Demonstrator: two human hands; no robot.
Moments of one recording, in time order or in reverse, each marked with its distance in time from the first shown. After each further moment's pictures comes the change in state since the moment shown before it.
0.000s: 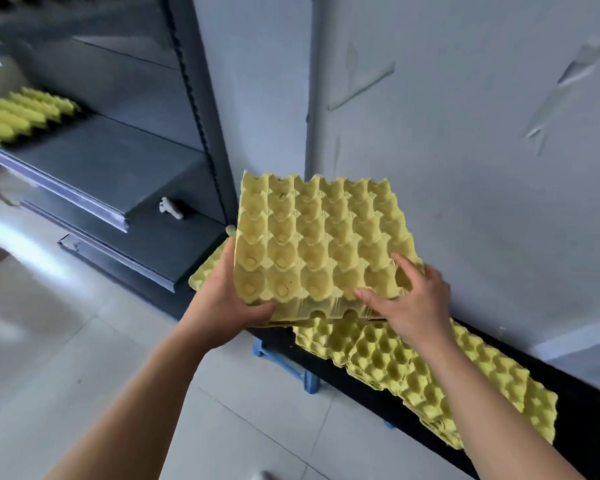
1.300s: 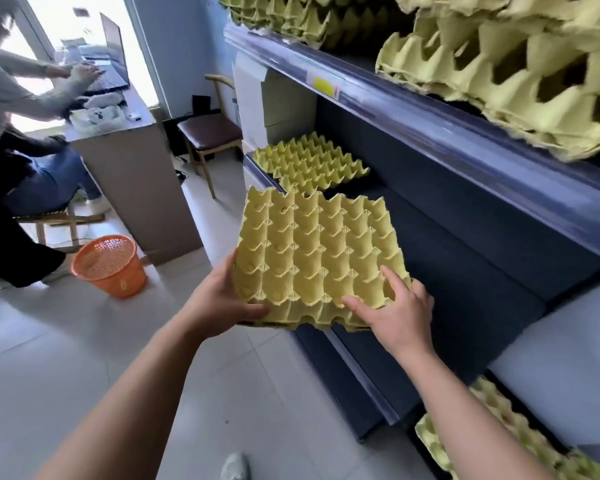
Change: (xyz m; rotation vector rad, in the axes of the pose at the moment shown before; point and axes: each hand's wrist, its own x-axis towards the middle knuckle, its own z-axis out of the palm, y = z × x) left_hand 0.117 -0.394 -0.590 -0.182 0.387 -0.302; right_hand 0.090 -0.597 0.498 0.019 -0.287 -0.356
